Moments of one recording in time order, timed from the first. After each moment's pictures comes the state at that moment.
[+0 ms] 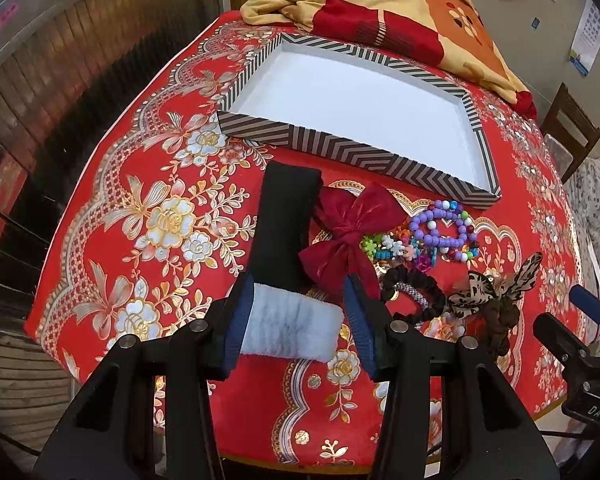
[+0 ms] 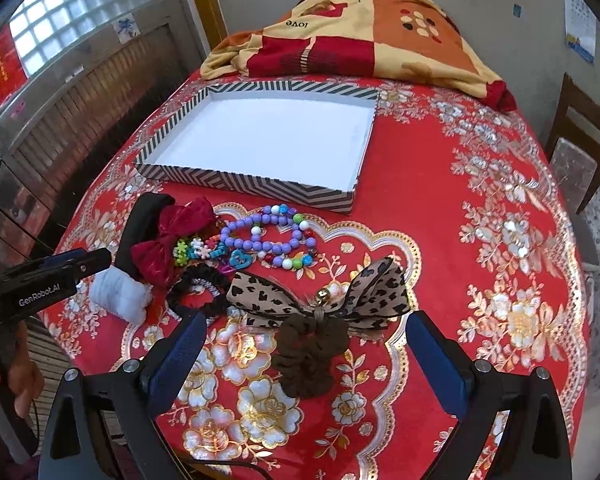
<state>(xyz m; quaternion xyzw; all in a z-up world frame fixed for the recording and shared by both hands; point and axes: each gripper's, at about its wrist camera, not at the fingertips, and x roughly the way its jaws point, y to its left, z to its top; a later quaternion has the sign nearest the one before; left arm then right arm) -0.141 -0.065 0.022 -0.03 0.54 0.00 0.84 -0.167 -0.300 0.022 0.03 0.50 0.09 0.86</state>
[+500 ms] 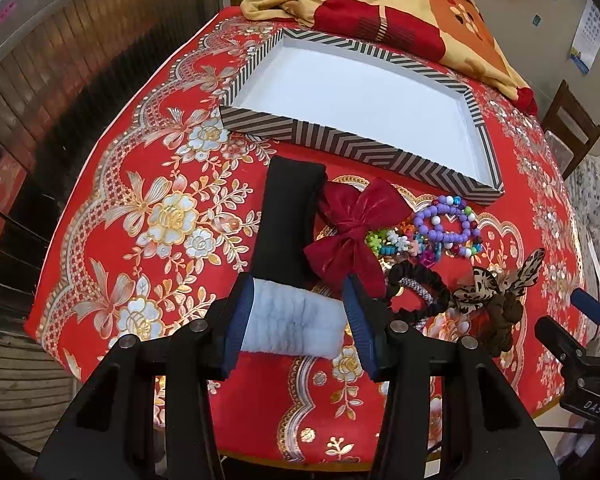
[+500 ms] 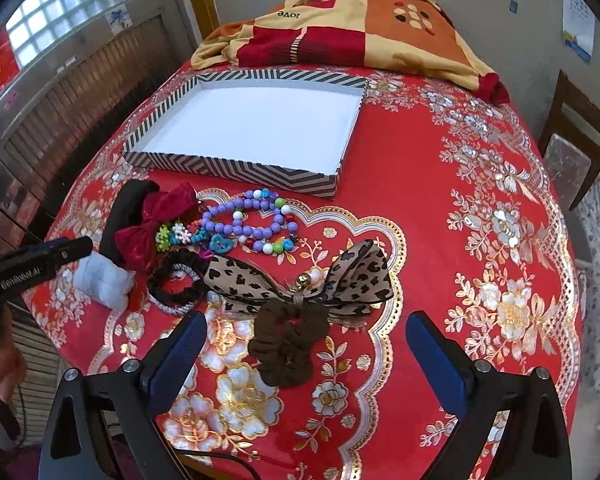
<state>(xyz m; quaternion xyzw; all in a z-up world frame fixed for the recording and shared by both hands) -0.140 -0.057 0.020 -0.03 0.55 -0.01 0.84 -0.172 -0.308 0.012 0.01 0.51 0.08 0.86</state>
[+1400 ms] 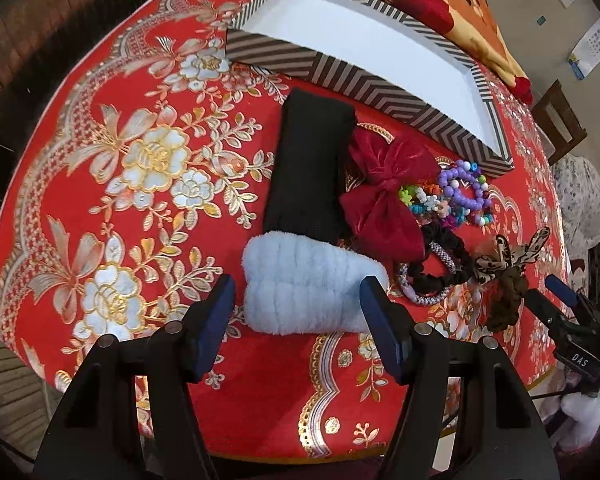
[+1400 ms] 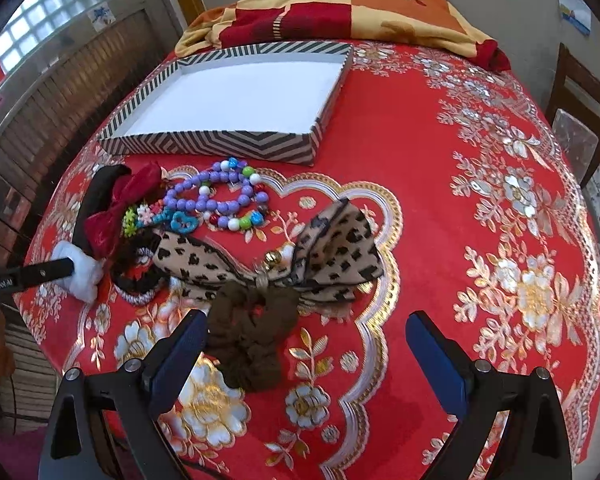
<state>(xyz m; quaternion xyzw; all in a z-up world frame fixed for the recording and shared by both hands) -0.134 -0.026 -0.026 -0.09 0.60 -0.06 0.79 -0.162 -0.328 -0.030 0.04 0.53 0.08 0.84</state>
